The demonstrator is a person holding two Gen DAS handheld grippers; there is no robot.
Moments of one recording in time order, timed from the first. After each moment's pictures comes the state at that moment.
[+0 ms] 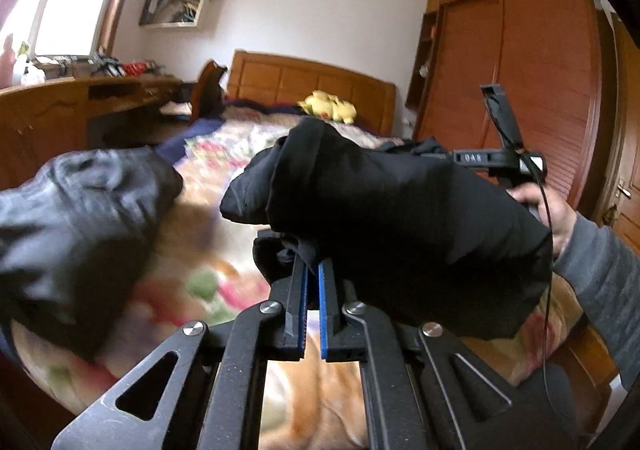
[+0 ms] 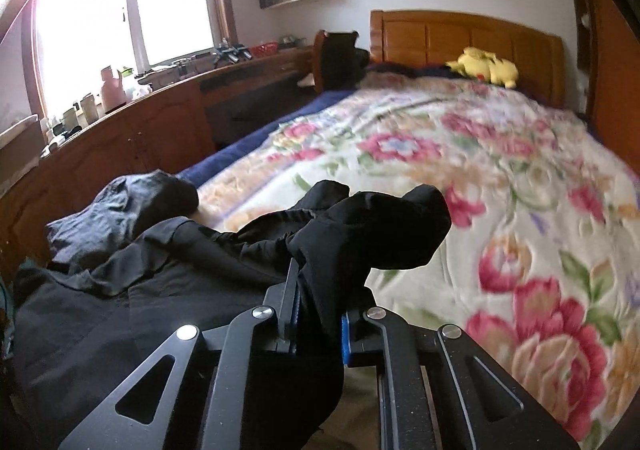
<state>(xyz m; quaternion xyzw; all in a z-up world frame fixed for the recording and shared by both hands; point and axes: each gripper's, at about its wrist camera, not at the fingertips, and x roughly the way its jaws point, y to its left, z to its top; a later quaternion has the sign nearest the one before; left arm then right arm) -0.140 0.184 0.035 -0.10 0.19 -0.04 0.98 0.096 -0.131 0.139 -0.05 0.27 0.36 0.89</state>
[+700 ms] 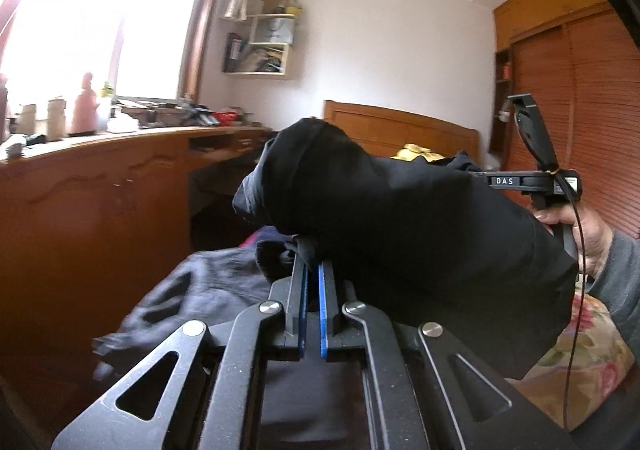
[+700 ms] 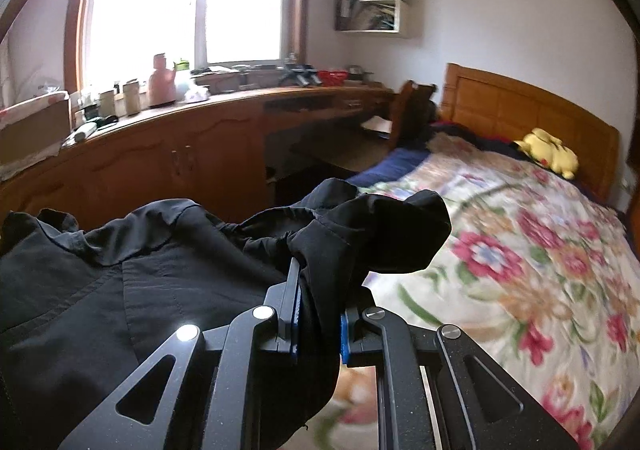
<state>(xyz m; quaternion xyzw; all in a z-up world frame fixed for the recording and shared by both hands) -0.148 0.377 0.094 -0.07 0.13 0.12 0.98 0.085 0.069 0.198 -0.13 0.19 0.42 0.88</state>
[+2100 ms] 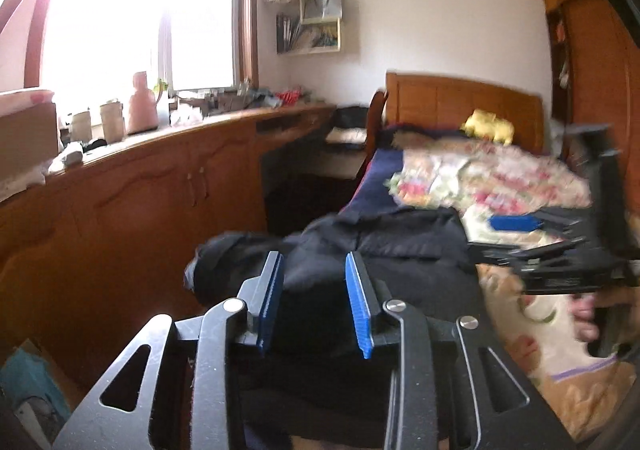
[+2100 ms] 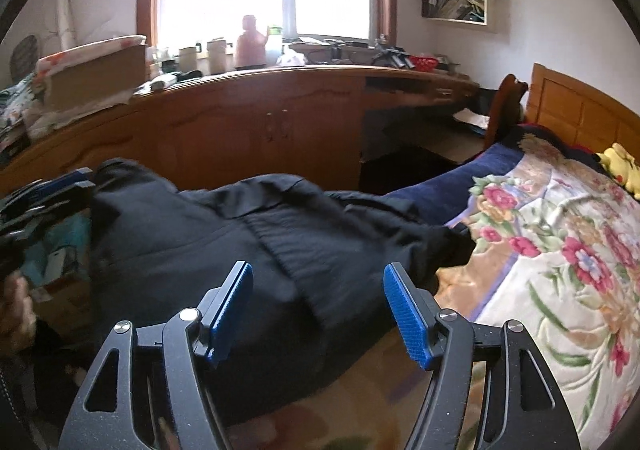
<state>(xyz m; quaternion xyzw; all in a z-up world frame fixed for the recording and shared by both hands) -0.131 0.425 0.082 -0.03 0.21 0.23 0.95 0.090 0.167 0.095 -0.16 0.21 0.53 0.81</state>
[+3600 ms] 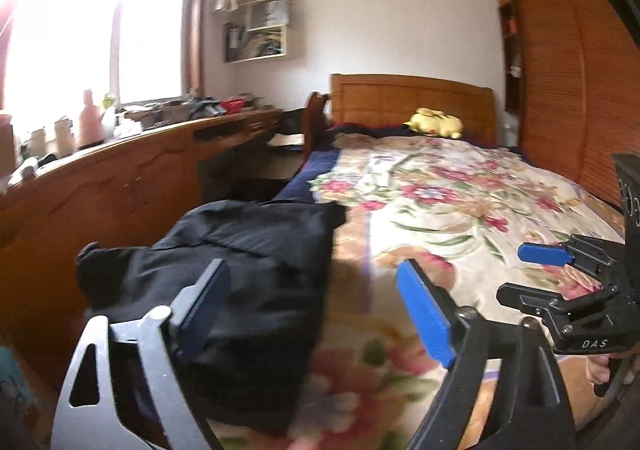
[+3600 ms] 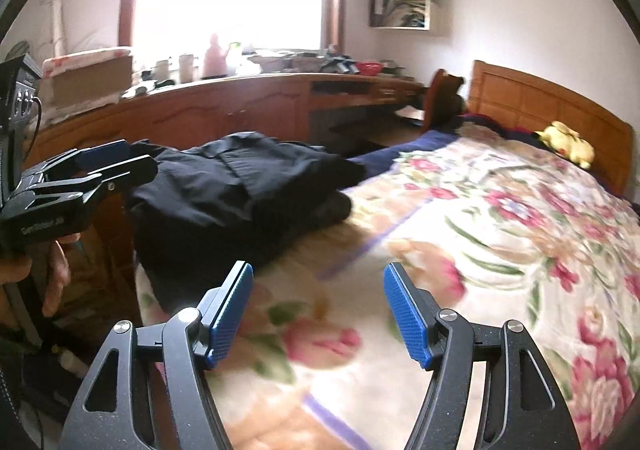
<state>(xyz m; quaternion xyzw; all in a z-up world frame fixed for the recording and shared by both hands) -0.119 0.257 0.087 -0.02 0.19 0.15 0.97 0.074 0.011 0.056 -0.13 0.19 0.45 0.86</state>
